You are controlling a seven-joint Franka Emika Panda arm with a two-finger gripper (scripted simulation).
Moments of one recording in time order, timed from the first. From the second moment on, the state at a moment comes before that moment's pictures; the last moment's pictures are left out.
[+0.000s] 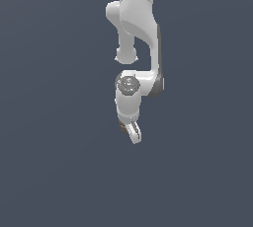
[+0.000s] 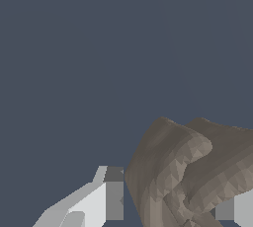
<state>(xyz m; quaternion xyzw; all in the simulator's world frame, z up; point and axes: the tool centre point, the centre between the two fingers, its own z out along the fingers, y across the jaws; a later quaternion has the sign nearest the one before) 0.019 0.007 0.043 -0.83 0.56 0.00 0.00</state>
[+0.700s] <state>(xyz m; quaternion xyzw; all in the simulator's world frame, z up) 0.021 0.005 0.050 -0.83 0.56 0.00 0.00</state>
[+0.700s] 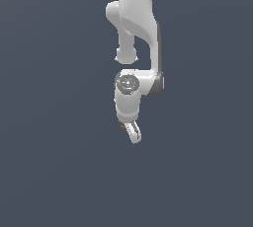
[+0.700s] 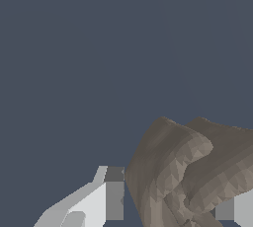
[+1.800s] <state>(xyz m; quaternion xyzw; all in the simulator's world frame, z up) 0.067 -0.057 0.224 -0.83 0.56 0.00 0.00</state>
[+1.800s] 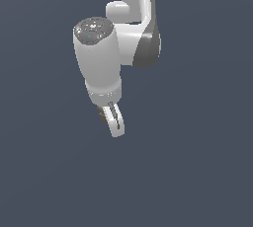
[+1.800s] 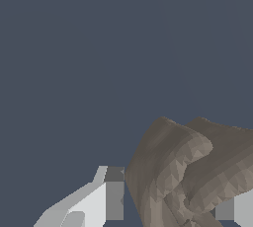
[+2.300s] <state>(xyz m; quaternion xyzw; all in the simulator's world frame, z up) 0.090 -0.085 0.304 -0.83 0.56 0.00 0.00</state>
